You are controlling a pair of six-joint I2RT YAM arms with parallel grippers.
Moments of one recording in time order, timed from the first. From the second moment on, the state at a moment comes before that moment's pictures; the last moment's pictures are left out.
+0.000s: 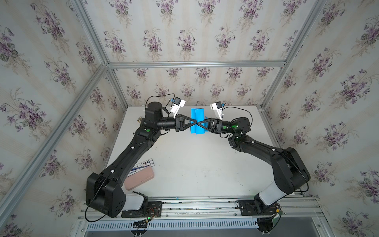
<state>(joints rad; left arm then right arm) -0.34 1.37 1.20 0.03 1.08 -0.52 0.50 1.62 0.98 1.14 -1.07 1.22</state>
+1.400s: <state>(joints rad) -0.36 1.39 1.23 -0.01 1.01 -0.49 0.50 1.53 0.99 0.89 -1.08 1.04</state>
